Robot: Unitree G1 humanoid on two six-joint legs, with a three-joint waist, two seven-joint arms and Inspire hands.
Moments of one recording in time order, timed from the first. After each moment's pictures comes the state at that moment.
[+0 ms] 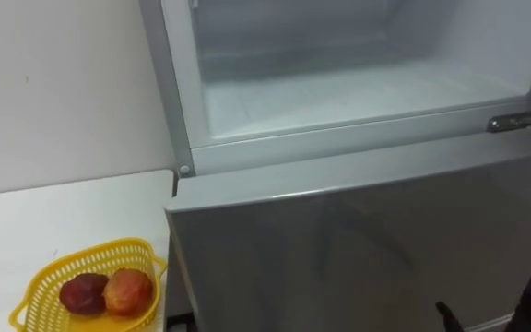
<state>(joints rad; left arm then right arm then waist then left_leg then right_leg) 0.13 0.22 -0.14 1.11 0.31 0.07 -0.10 0.34 -0.26 0.04 0.10 -0.42 -0.13 -0.50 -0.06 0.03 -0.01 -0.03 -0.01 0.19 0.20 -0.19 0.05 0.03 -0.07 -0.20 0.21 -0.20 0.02</state>
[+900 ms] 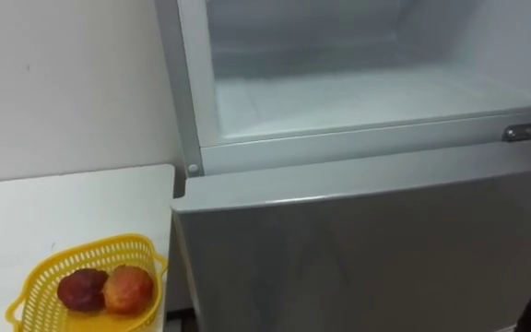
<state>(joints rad) 0.19 0.23 -0.03 1.04 0.28 0.08 -0.03 0.17 -0.23 0.04 1.10 -0.08 -0.05 -0.25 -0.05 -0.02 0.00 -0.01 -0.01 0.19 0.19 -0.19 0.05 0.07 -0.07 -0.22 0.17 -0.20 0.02</state>
